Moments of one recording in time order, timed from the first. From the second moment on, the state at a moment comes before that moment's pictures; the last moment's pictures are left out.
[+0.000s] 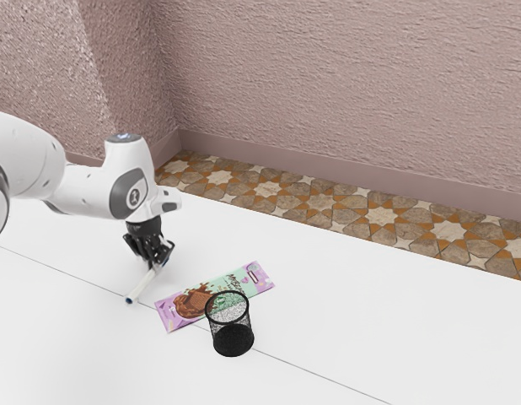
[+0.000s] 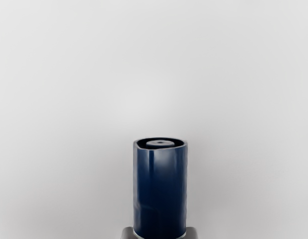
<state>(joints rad) -0.06 0.39 0.24 -2.01 -0.09 2.34 0.22</state>
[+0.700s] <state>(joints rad) -0.07 -0.25 -0.06 -2.58 -0.11 3.03 0.21</state>
